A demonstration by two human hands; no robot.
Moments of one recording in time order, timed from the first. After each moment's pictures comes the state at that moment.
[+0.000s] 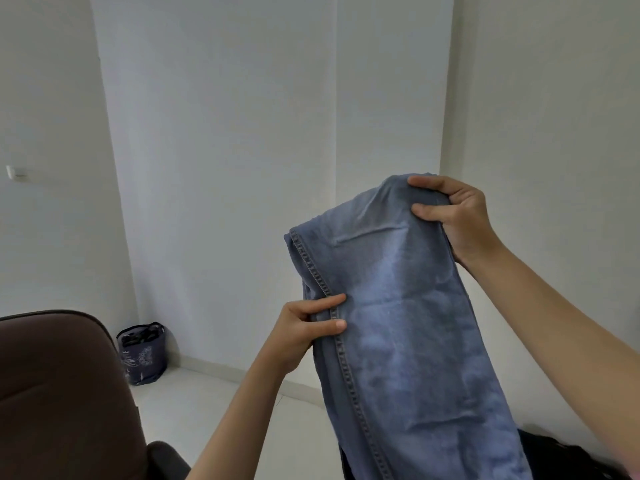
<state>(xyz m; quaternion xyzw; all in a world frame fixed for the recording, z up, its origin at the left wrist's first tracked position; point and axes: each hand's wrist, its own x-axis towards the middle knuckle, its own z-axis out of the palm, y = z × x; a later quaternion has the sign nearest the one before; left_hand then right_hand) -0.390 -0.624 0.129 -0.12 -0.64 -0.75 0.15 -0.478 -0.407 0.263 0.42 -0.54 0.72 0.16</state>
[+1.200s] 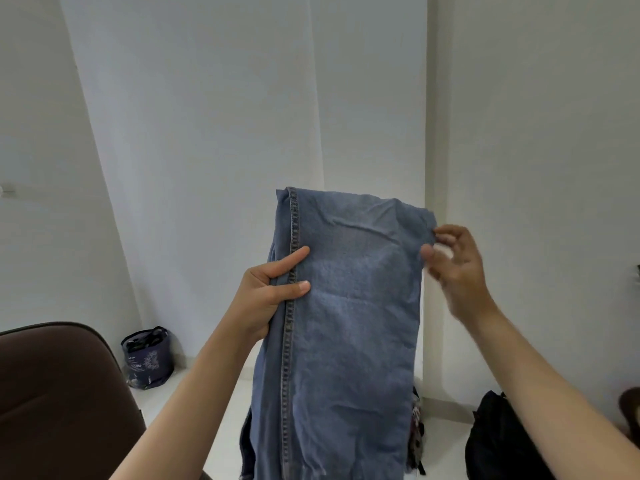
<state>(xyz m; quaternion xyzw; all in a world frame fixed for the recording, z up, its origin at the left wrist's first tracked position) -0.364 -0.619 0.181 -0.12 -0.64 -0.73 0.21 -0.490 -0.364 0.164 0.31 -0.54 0.76 0.17</state>
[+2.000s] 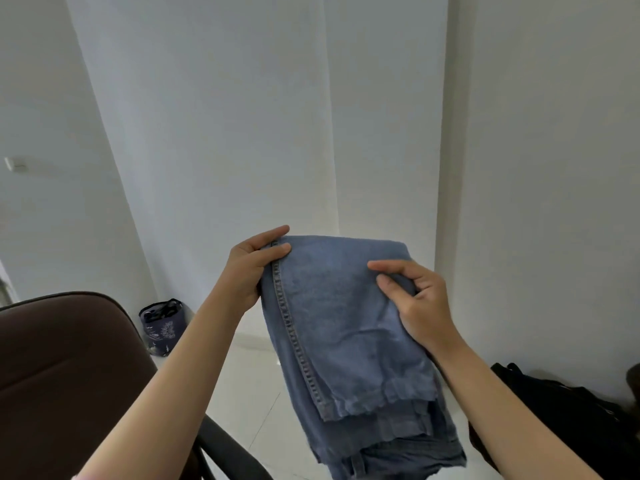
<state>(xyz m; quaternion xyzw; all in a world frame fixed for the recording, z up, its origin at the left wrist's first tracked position) -0.374 -0.666 0.173 0.02 -0.65 -0.72 0.23 -0.422 -0.433 0.115 0.36 -0.60 0.69 0.20</state>
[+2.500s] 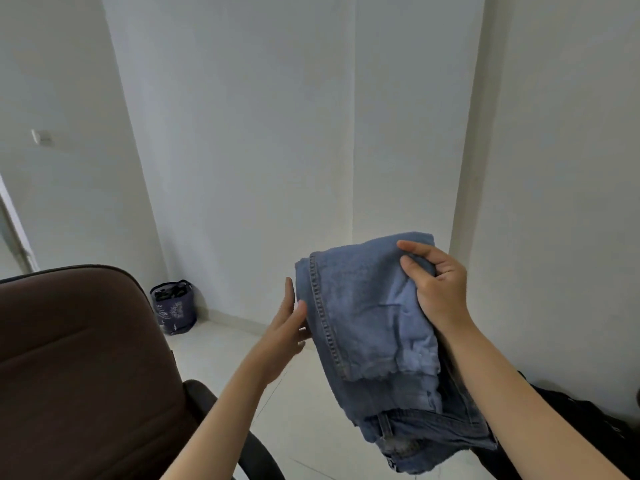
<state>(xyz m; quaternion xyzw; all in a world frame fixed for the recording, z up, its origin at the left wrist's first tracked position) -0.358 -0.663 0.054 0.02 -0.72 -0.69 0.06 -0.447 -0.445 0.116 0.29 -0.60 0.72 0.20</state>
